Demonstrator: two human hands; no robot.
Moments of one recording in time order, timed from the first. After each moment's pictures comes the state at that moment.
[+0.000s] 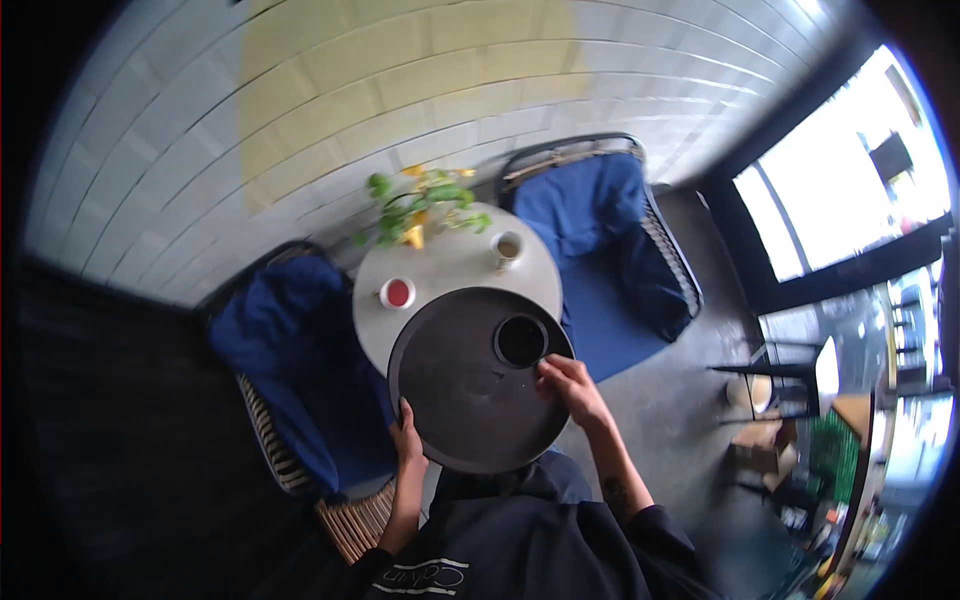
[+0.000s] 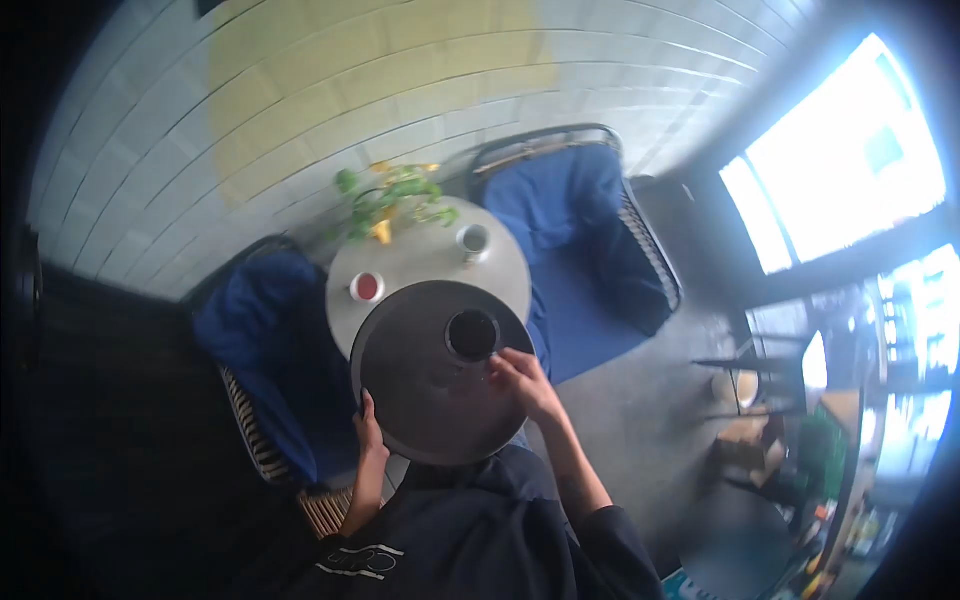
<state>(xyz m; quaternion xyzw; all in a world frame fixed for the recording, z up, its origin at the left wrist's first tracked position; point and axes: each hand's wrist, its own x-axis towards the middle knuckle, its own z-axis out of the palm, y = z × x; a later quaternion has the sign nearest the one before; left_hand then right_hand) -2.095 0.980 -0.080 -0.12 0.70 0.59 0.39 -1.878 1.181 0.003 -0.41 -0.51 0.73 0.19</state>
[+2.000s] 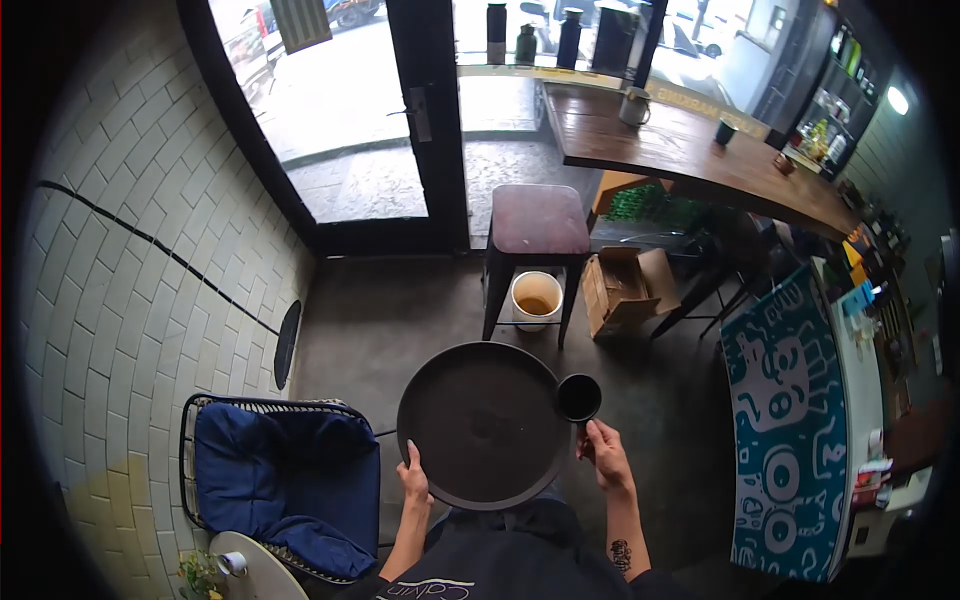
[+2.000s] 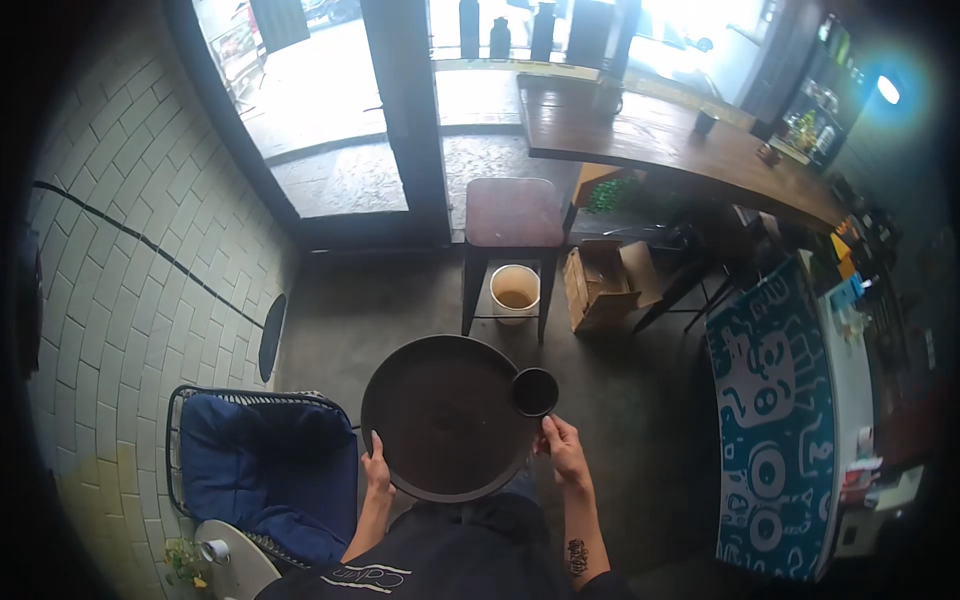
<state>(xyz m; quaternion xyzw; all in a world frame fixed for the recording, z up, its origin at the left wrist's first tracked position) -1.300 1.281 -0.098 0.34 0.63 0.30 0.63 -1.028 1.083 0.016 -0.60 -0.11 0.42 0.67</state>
